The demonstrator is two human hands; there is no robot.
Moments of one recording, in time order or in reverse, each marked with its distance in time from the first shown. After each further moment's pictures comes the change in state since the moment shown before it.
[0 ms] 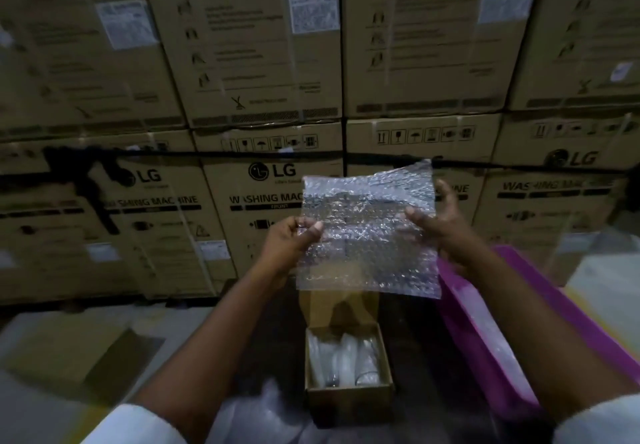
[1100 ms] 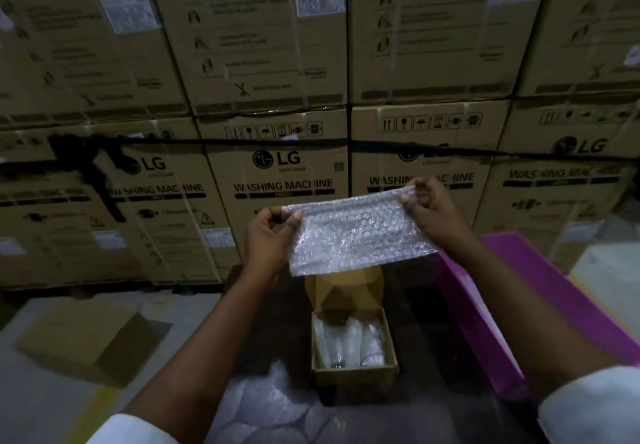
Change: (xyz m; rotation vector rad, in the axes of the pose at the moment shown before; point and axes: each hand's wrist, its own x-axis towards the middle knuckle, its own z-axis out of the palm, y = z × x) left_hand -0.015 -0.020 -0.016 -0.091 0.347 0.188; right_hand -0.004 -0.003 0.029 -0.353 0.067 -0.170
